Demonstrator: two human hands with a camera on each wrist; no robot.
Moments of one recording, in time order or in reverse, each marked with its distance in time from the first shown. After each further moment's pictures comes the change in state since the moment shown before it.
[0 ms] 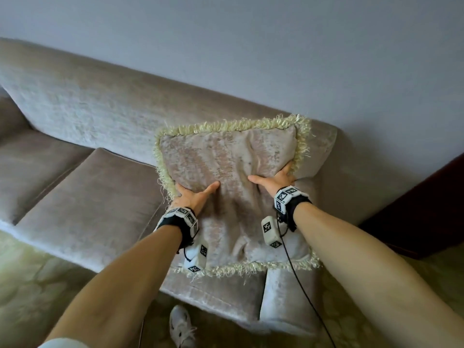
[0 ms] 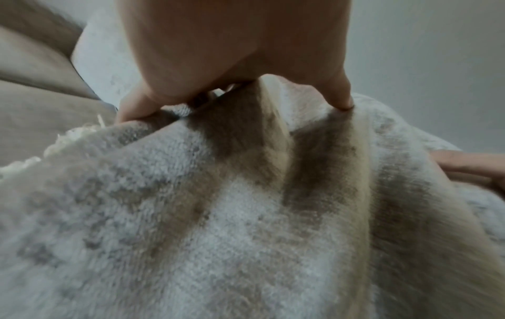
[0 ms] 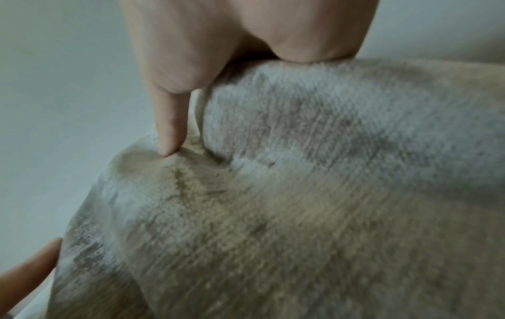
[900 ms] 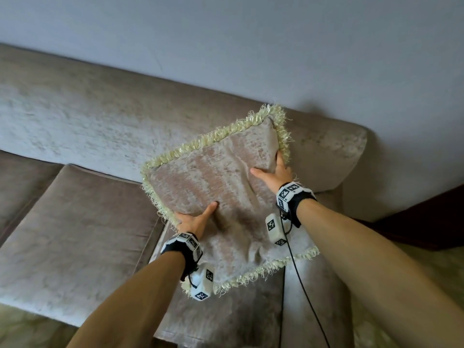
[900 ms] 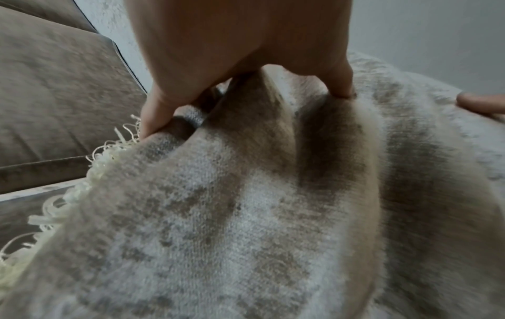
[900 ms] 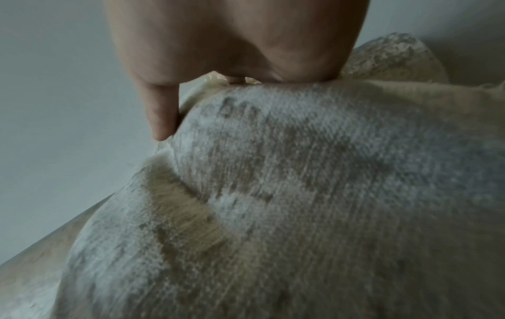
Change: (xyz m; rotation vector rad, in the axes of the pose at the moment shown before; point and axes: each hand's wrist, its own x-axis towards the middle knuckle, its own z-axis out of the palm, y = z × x) left_hand 0.187 0.054 0.074 -0.221 -0.082 -0.217; right_hand 0.225 -0.075 0.049 -0.040 -0.101 0.039
